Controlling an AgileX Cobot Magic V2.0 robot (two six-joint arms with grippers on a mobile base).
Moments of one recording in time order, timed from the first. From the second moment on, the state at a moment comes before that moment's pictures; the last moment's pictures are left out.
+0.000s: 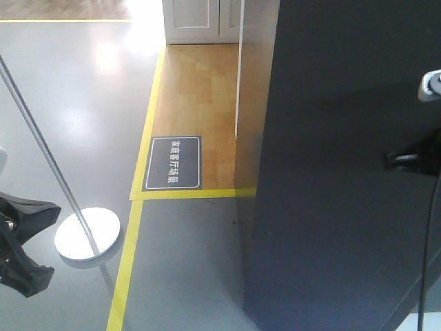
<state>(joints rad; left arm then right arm) -0.46 0.87 -0.78 -0.02 0.68 0.12 0.16 1.18 -0.92 -0.57 0.56 0.45</state>
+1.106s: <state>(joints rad) -0.46 0.87 -0.78 -0.02 0.68 0.12 -0.15 1.82 -1.49 -0.46 0.21 0.45</state>
